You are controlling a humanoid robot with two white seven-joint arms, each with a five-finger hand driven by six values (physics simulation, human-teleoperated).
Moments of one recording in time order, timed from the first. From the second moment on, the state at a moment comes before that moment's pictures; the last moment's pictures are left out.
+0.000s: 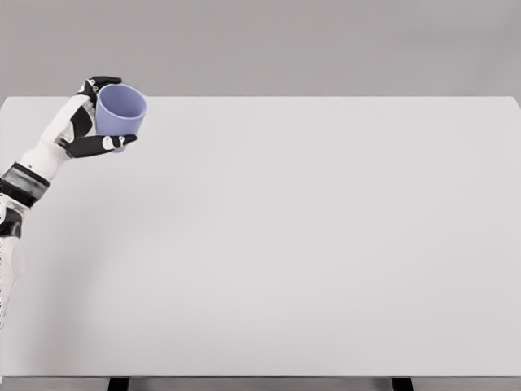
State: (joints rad) left arm -0.47 0.36 -0.03 -0.98 0.30 -0.44 -0.61; right arm 0.00 0.00 -0.10 0.04 -0.05 -0.07 0.10
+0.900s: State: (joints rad) left arm -0.49 0.22 0.05 -0.69 0.39 -0.61 -0.61; right arm 0.00 0.00 -0.10 0.04 -0.05 -0.07 0.10
